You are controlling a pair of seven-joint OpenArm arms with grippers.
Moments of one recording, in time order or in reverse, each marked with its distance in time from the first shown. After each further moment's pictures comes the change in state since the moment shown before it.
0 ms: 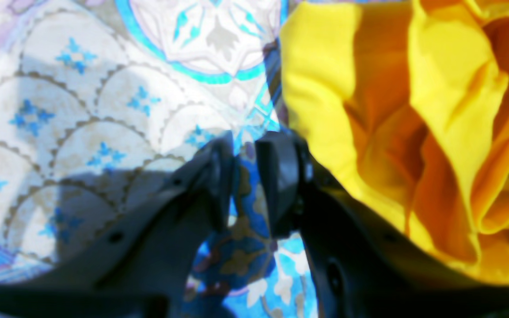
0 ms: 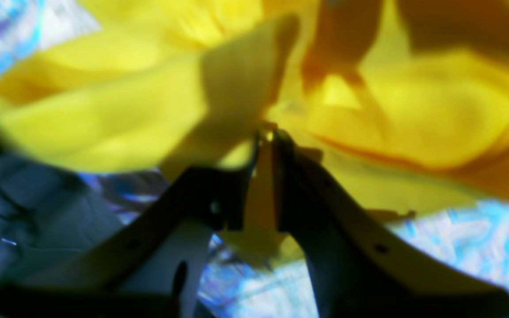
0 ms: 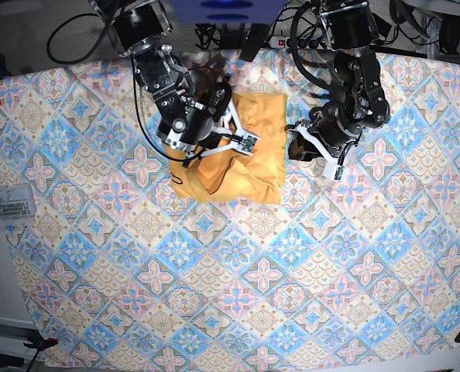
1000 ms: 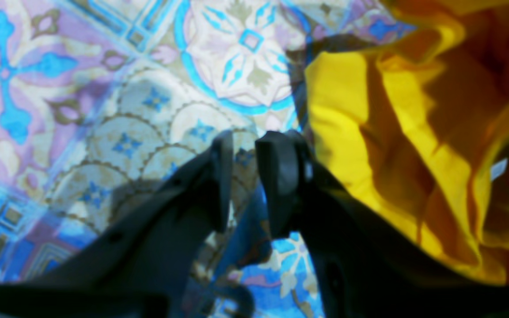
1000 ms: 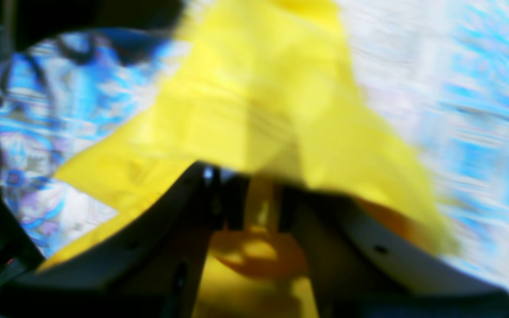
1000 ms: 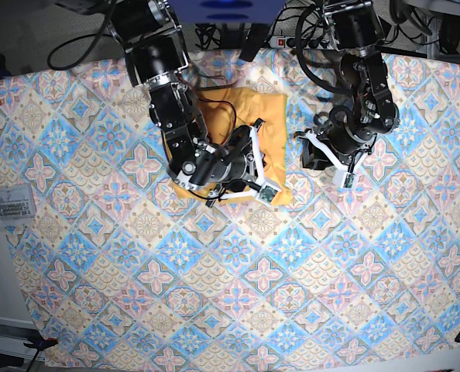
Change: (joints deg) left arm 0.3 -0.8 -0.2 6.4 1.5 0.6 1.3; right arm 10.6 -7.4 3.3 -12.9 4.0 0.0 15.9
